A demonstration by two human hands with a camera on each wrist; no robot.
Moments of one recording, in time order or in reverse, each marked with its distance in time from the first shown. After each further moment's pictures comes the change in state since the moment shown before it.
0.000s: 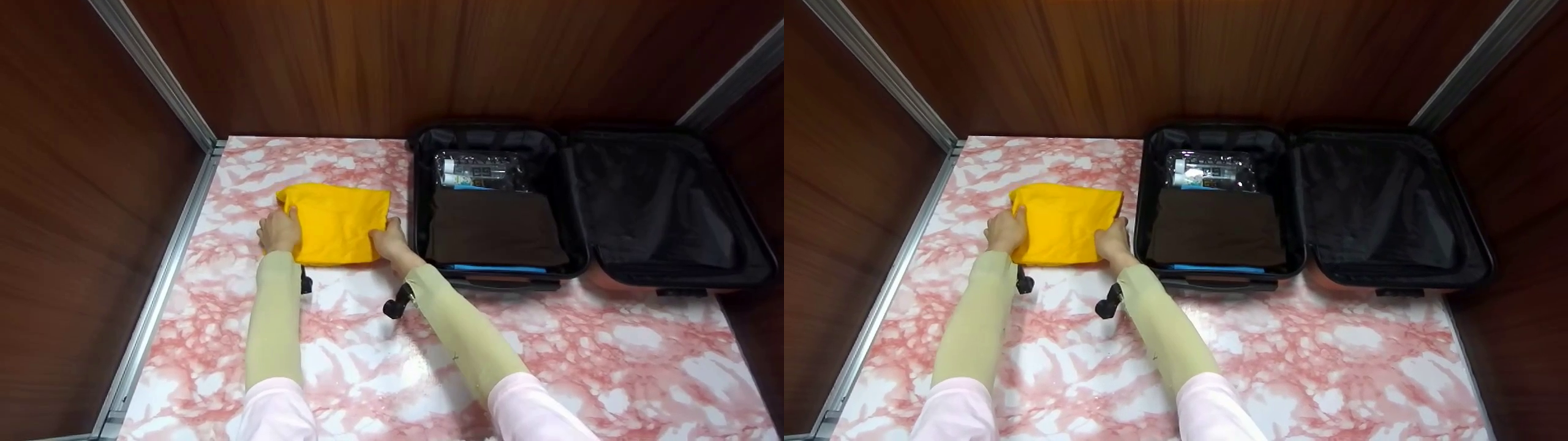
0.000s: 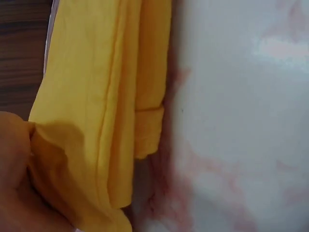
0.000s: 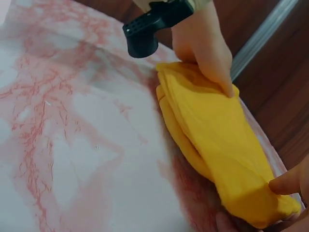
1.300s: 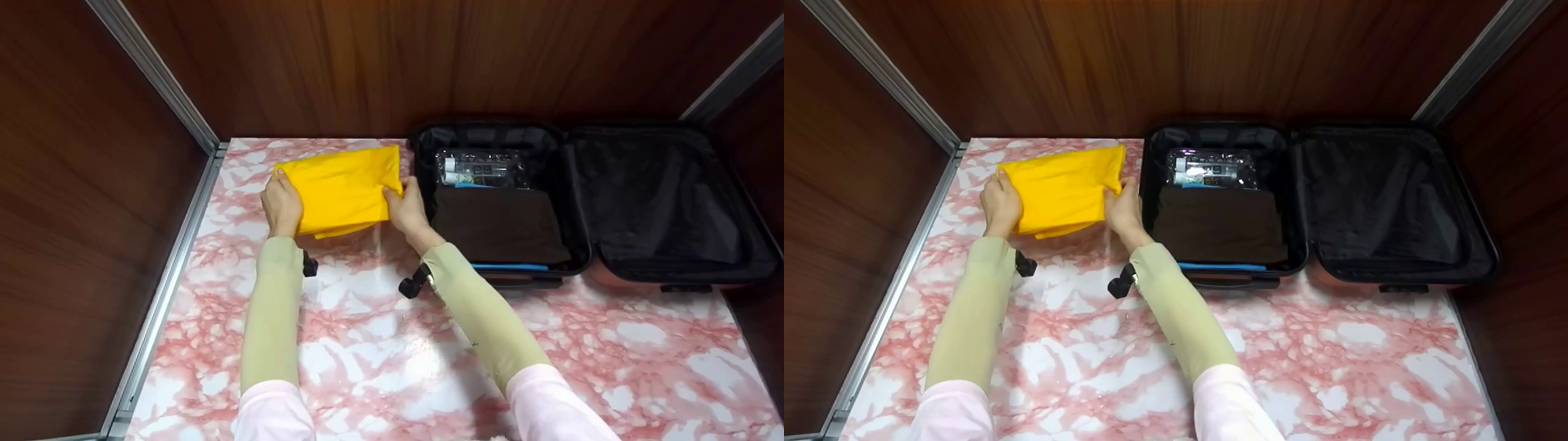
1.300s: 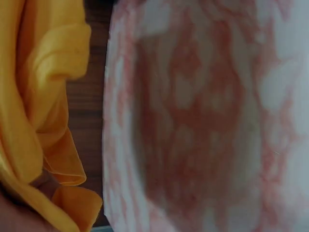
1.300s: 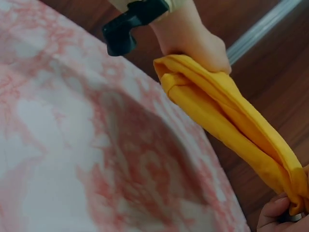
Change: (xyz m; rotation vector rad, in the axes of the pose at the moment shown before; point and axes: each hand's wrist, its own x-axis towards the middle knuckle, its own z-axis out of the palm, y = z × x) left_hand -0.001 0.045 -0.037 -0.355 0.318 0.145; right_hand 0.001 -0.054 -0.037 0.032 0.132 -0.305
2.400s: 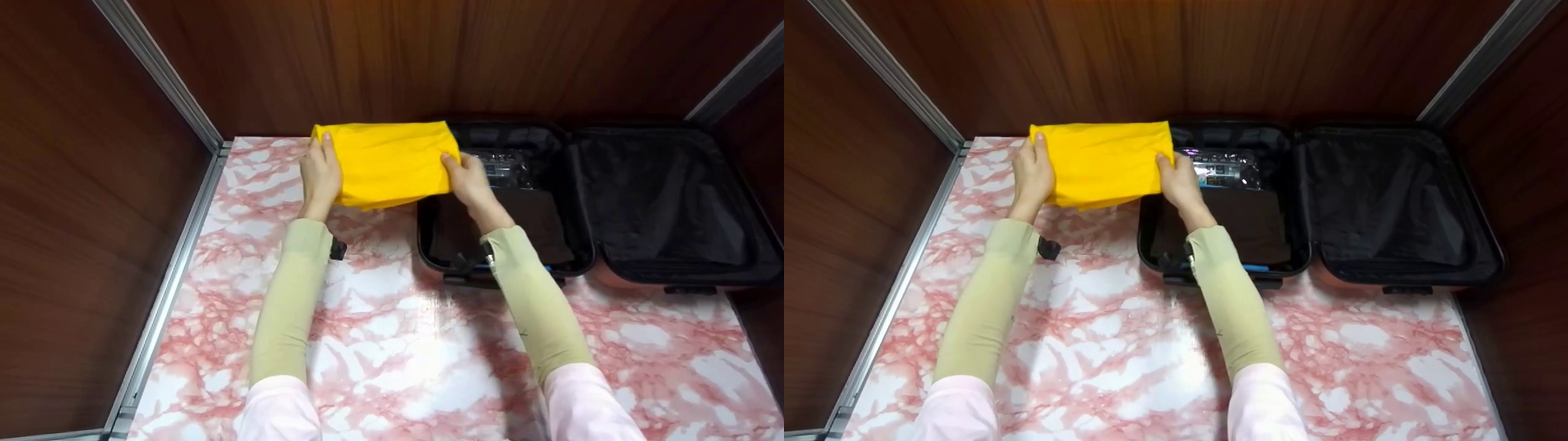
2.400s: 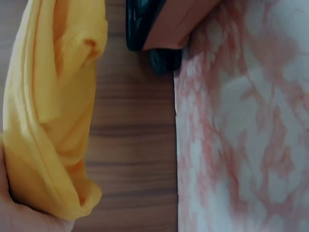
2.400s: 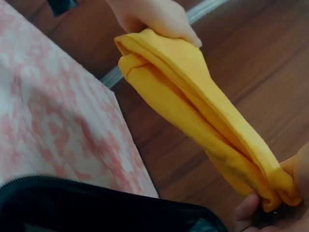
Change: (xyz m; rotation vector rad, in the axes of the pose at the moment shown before) left_hand -0.013 0.092 0.015 -0.193 -0.050 0.295; right_hand 0.028 -0.028 -0.106 0.132 -0.083 0.025
